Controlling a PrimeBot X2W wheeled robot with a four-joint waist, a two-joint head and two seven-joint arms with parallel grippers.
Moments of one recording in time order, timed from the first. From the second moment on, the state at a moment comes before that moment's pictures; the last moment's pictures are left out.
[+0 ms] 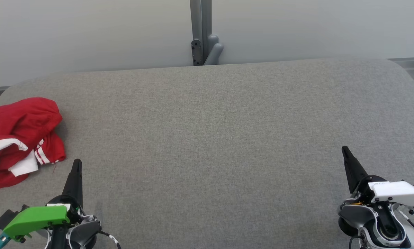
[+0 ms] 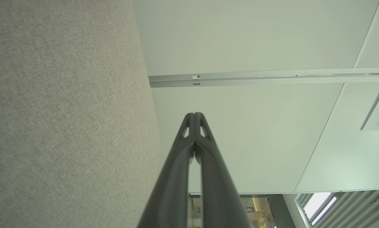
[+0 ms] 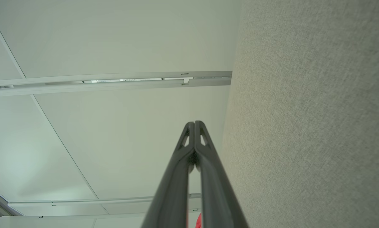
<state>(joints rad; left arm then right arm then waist) -0.11 0.05 0.12 0.25 -1.61 -0.13 0.11 -0.13 -0.05 -0.11 0.26 1.61 0.13 0.11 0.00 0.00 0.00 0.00</state>
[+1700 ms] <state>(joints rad) -0.07 0.04 0.11 0.30 -1.61 -0.12 0.11 -0.09 -0.04 -0.11 0.30 1.61 0.13 0.11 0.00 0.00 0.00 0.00</state>
